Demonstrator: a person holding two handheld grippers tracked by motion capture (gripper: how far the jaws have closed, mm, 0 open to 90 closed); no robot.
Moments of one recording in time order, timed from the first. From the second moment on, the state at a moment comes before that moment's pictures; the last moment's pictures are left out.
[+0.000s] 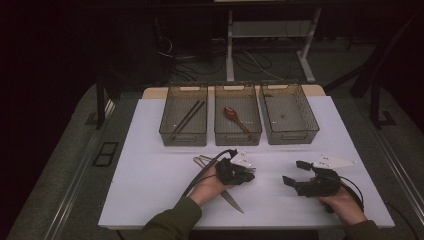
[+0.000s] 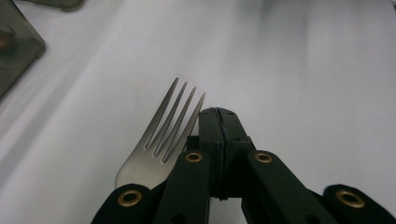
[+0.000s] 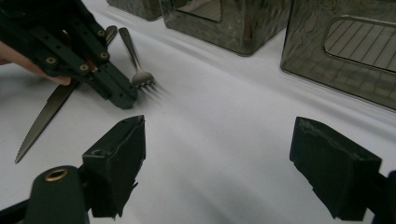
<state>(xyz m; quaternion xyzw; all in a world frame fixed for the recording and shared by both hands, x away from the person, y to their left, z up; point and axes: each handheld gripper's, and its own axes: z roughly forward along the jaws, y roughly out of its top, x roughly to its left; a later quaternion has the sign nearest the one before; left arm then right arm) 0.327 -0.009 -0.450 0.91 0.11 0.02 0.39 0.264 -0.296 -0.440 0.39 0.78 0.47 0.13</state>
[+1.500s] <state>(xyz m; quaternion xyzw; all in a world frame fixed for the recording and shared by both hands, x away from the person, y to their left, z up) 0.381 0.061 -0.447 0.89 0.15 0.02 0.42 0.264 -0.295 -0.442 0.39 0.78 0.47 0.13</state>
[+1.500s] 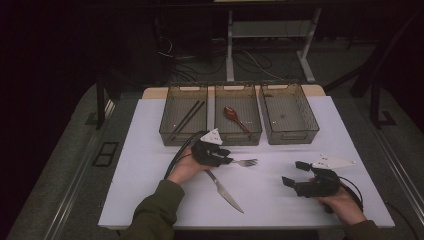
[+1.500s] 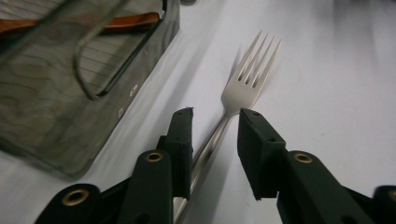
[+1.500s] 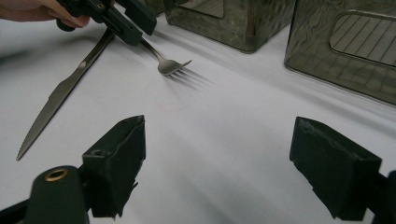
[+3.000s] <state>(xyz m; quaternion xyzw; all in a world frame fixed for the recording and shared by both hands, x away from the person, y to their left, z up) 0.397 0.010 -0.448 0.92 0.05 0.03 0.39 0.264 -0.299 -0.441 0.39 0.78 0.48 0.13</state>
